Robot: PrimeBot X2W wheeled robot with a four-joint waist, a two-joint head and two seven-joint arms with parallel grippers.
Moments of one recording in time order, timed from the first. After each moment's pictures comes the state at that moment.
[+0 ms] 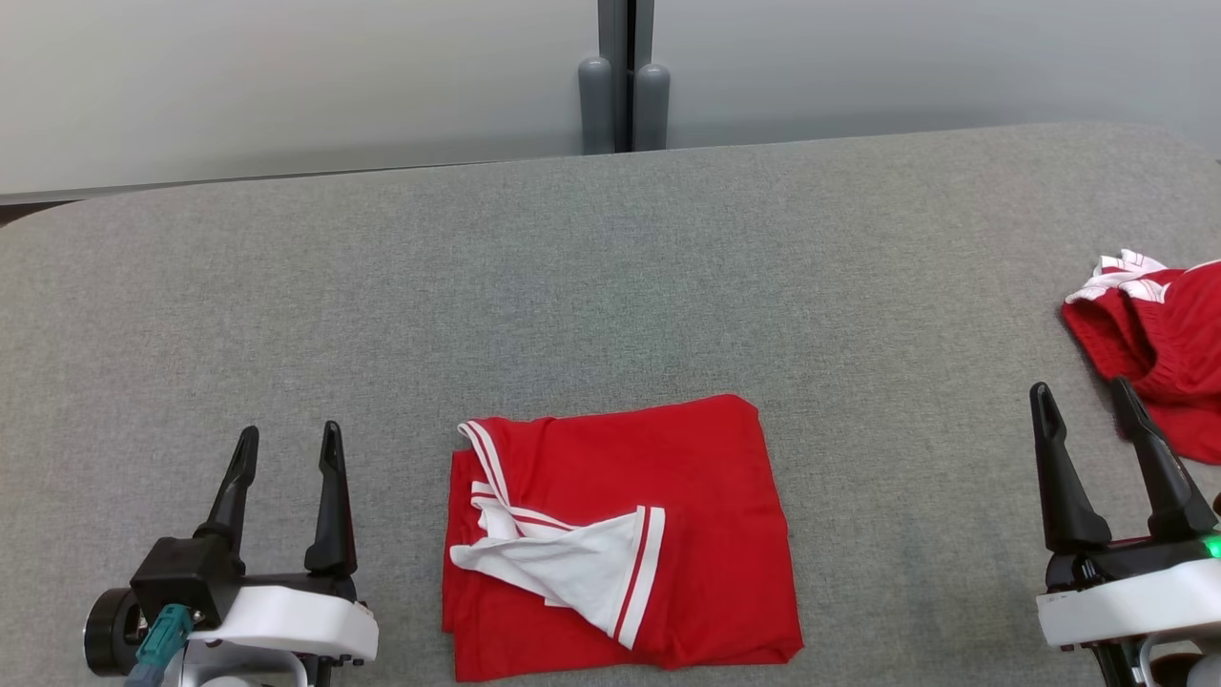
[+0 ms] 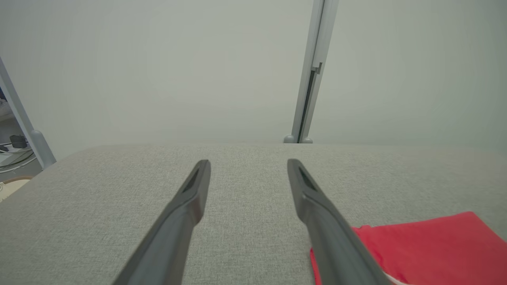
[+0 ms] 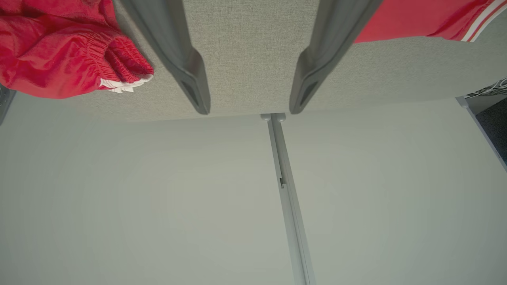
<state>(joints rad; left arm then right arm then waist) -0.04 0.14 -0.11 0.13 -0.29 0.10 -0.25 0.00 -0.22 0.04 -0.05 0.36 0.13 -0.10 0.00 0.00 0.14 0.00</state>
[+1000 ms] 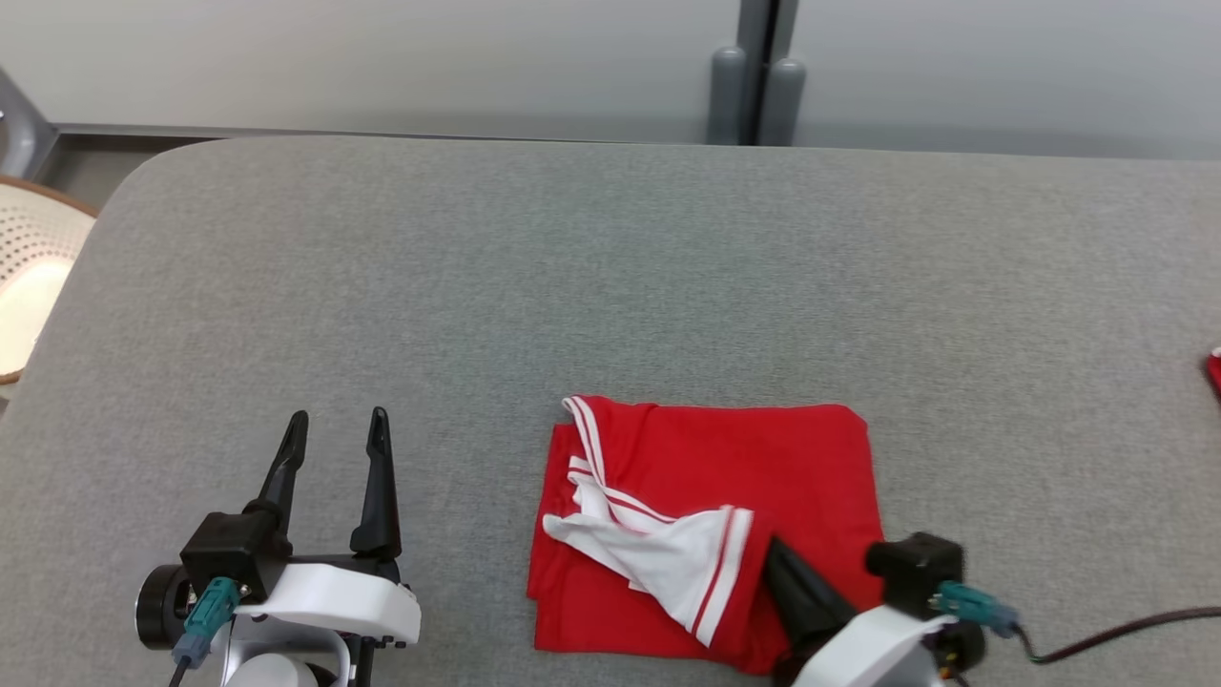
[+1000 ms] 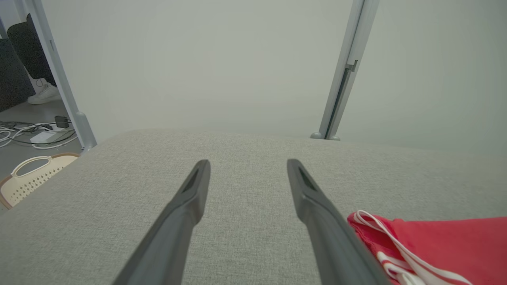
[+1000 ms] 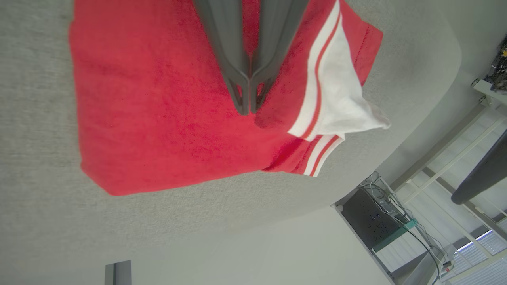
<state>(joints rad) -0.08 0.11 -0.17 0.16 -0.30 0.11 -0.23 -0.09 -0.09 0.44 0.27 0.45 0.13 -0.03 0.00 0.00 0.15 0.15</state>
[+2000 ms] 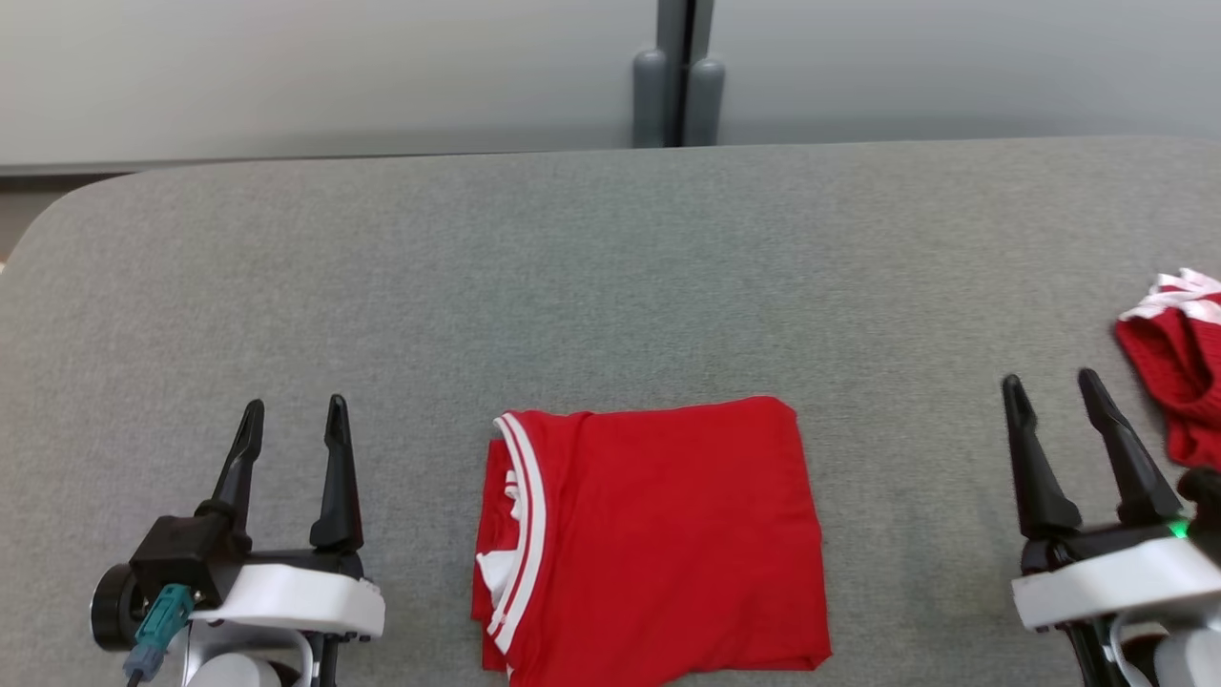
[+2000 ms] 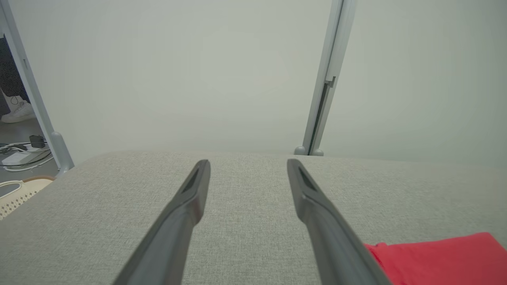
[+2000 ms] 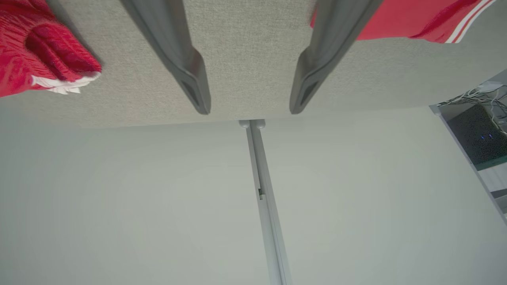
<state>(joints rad) -0.08 0.14 -0.14 0.13 -0.32 0.11 -0.26 -0.08 -0.23 0.11 0.07 0.38 0.13 -0.15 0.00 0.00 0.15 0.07</state>
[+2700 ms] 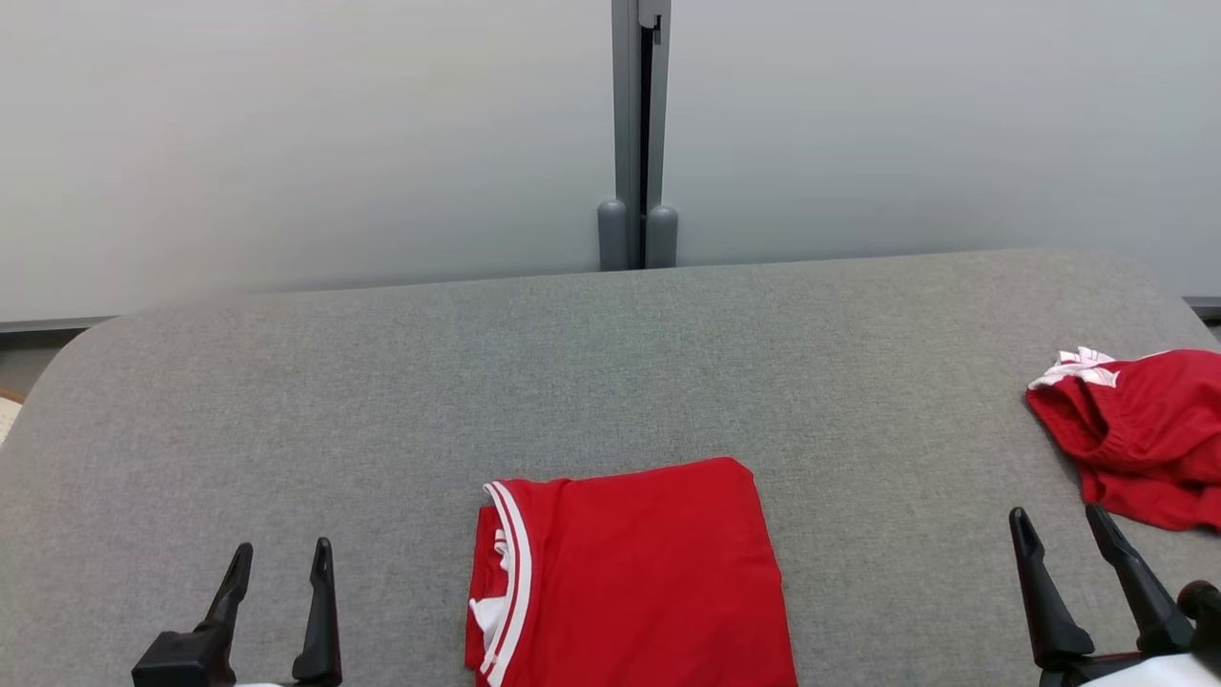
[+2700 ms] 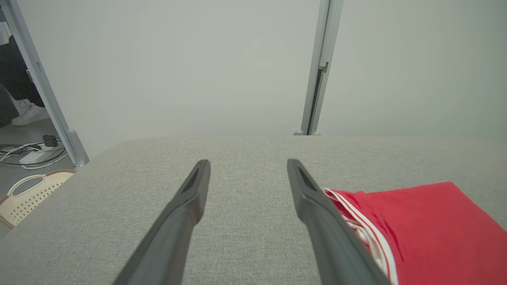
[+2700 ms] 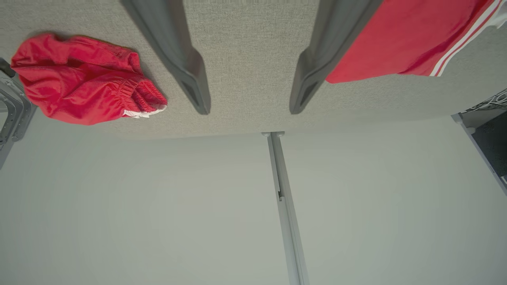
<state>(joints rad) 0.12 0.21 -0.14 0.10 -0.32 0.13 -0.20 0.18 -0.18 0.01 -0.08 0.31 0.13 -0.01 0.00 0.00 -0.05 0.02</state>
